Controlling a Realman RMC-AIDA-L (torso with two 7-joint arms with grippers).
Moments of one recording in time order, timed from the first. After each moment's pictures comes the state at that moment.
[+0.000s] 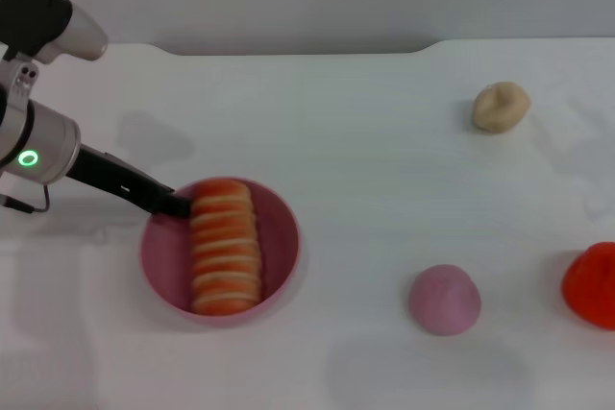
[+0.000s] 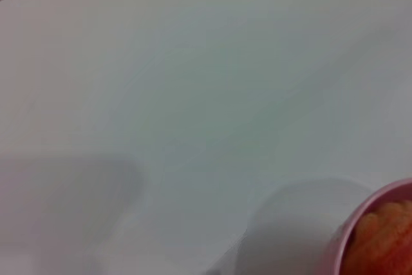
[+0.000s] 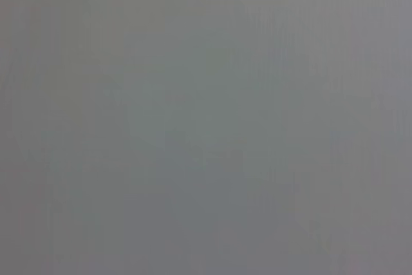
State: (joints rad) left arm -0.71 -2.00 1.05 0.82 2.47 1.35 -2.23; right arm 0.18 2.08 -1.29 -0.69 2.62 1.35 -2.62
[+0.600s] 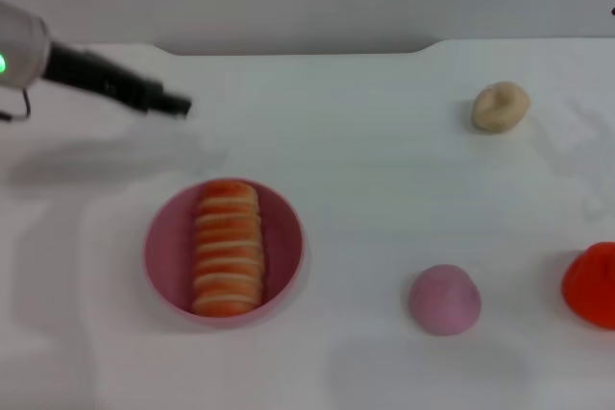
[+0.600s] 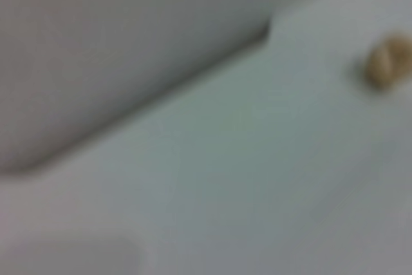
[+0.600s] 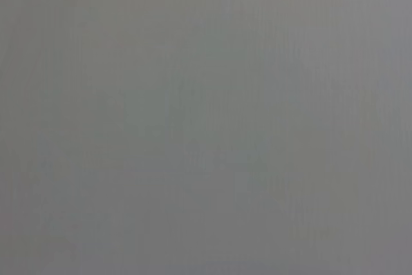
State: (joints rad) left arm -0.70 -2.01 0.95 1.11 2.44 1.43 -2.27; right arm 0.19 2.08 -1.29 -0.64 2.62 1.35 -2.62
